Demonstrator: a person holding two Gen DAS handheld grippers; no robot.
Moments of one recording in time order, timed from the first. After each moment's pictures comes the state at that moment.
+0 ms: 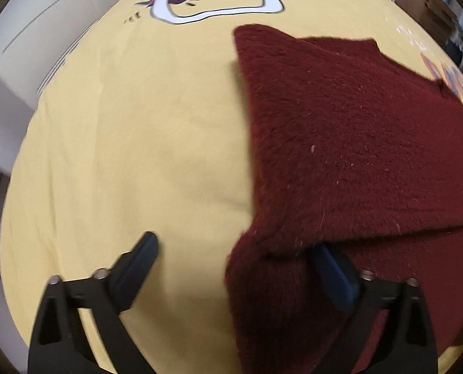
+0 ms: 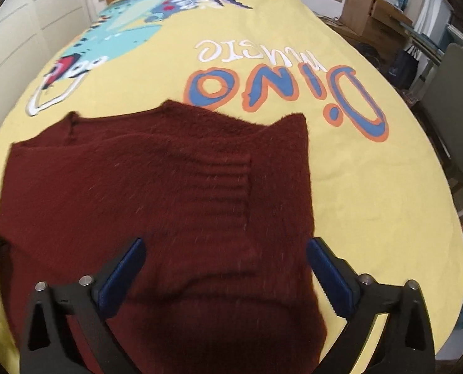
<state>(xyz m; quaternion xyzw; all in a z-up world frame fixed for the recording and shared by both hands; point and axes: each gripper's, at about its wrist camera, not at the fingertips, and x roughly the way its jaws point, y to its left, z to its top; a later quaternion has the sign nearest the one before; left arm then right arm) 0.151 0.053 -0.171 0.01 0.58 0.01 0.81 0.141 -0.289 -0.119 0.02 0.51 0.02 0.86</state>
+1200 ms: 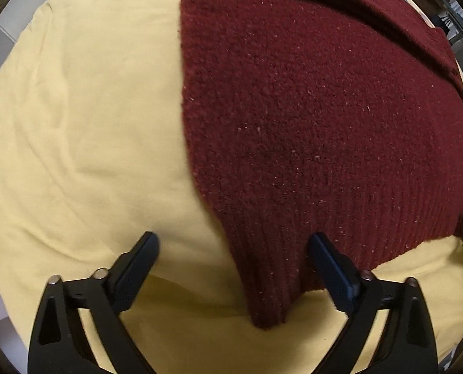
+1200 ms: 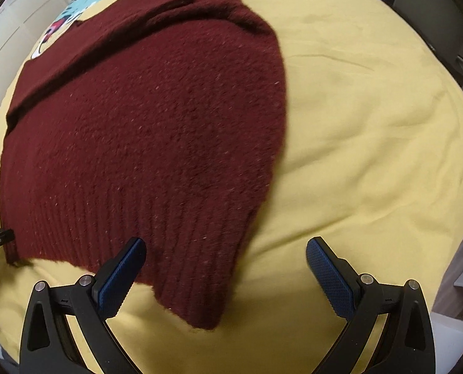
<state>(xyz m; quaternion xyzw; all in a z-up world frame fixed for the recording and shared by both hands) -0.015 0.021 -0.215 -0.03 0.68 -0.05 0.74 -0.062 -0.312 -0.189 0.09 0.62 -0.01 0.78</state>
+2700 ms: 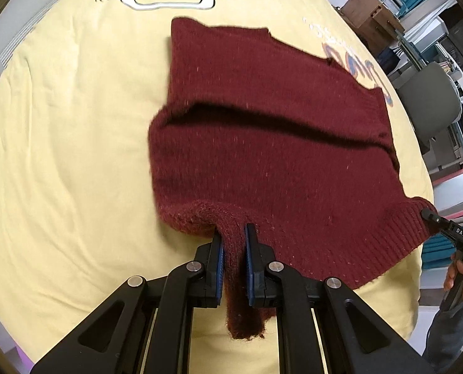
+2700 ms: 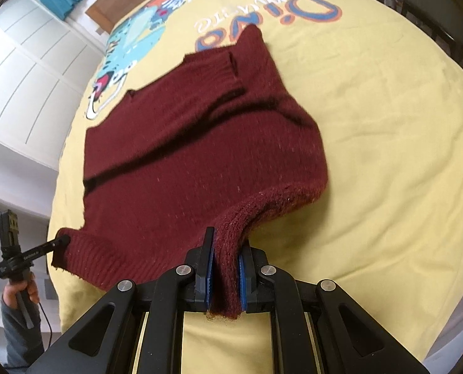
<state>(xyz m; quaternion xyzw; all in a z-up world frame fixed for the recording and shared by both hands) 0.033 0.044 -0.106 -0.10 0.59 -0.15 0.79 -0.028 -0.335 -0.100 0.23 0.54 0.08 0.81</state>
